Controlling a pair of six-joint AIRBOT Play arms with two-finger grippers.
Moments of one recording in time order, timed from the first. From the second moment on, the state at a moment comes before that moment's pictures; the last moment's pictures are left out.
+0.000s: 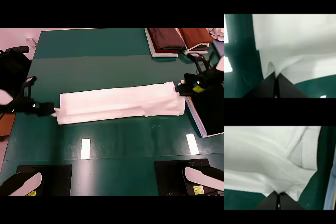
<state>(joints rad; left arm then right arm) 0.09 -1.06 0.85 1.19 -1.07 -1.40 -0.10 -1.25 1.28 -1.48 1.39 1.40</state>
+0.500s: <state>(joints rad) 0.09 -1.48 1.18 1.09 -0.97 -1.34 -0.10 -1.61 1.60 -1.38 1.36 1.41</state>
